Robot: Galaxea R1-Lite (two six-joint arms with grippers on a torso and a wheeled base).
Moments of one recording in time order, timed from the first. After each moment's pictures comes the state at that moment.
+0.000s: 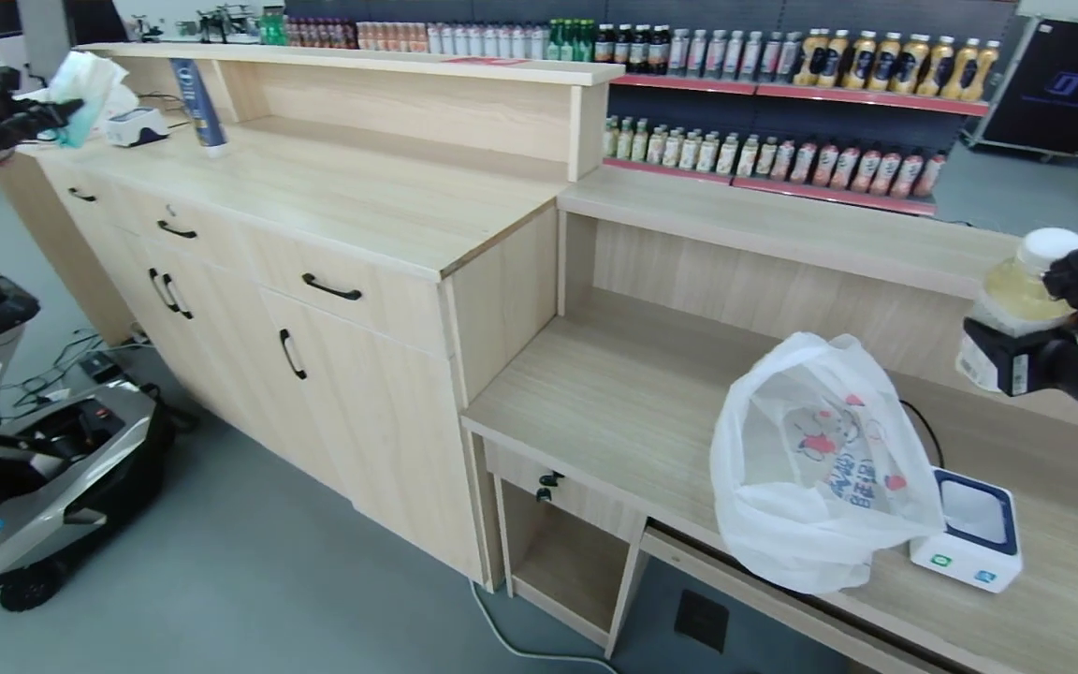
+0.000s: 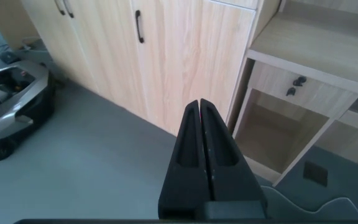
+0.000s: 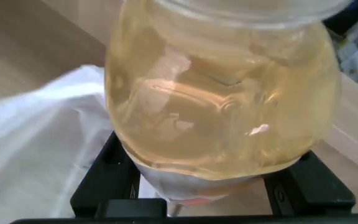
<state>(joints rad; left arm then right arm) 0.00 0.00 0.00 0.00 0.01 0.01 -0.25 1.70 -0.66 -1.06 0.12 -0.43</state>
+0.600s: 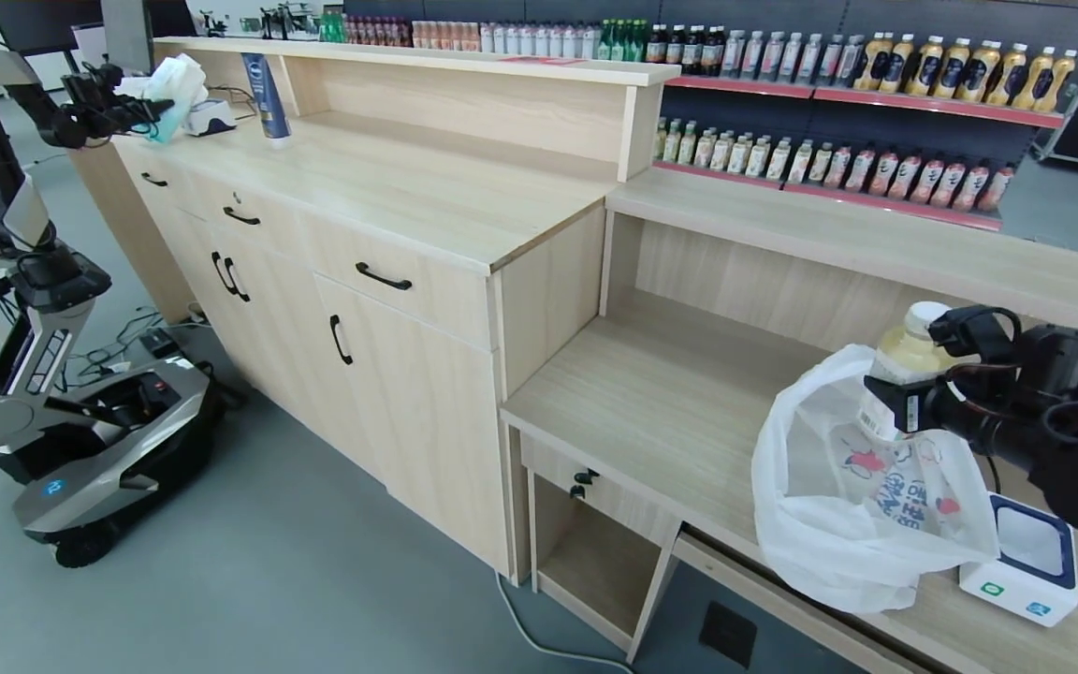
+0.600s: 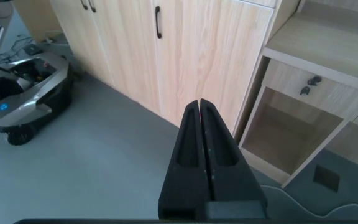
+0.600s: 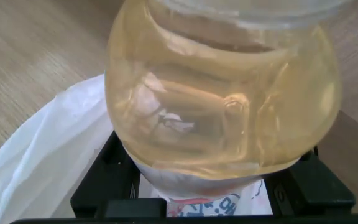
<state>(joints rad) 0.00 0.00 0.00 0.00 0.01 0.01 -0.19 2.01 -0.75 -1.06 0.17 -0.29</state>
